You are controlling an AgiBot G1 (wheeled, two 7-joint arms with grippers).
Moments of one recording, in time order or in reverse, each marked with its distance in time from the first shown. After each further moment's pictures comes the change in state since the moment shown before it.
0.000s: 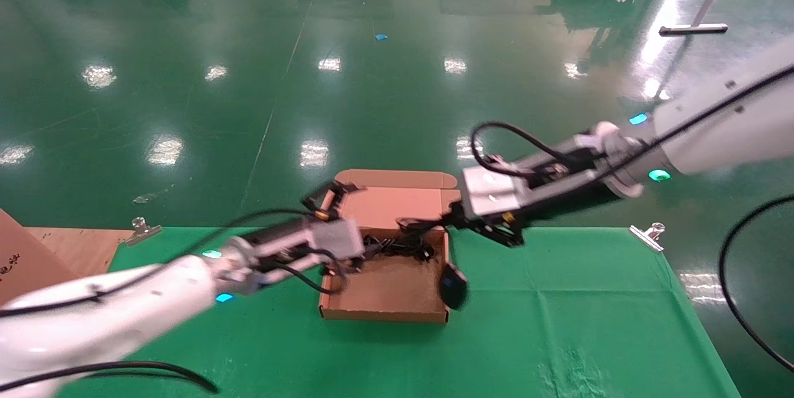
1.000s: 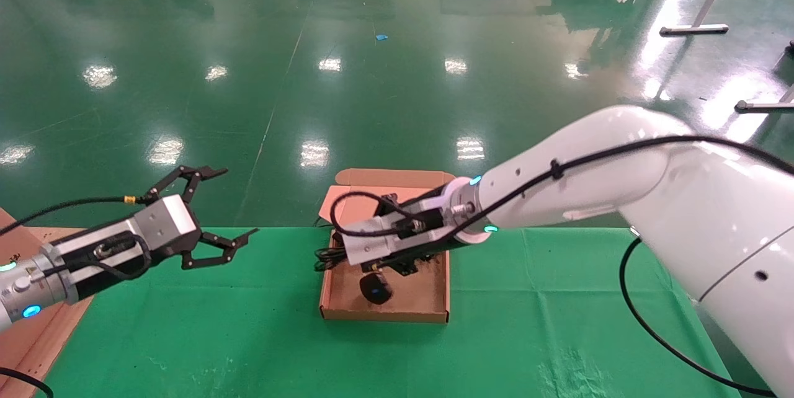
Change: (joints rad) left arm 0.027 -0.239 -0.253 0.265 -0.321 0.381 0.312; right arm -0.094 -0.184 -0.430 -0.008 0.133 0.479 0.100
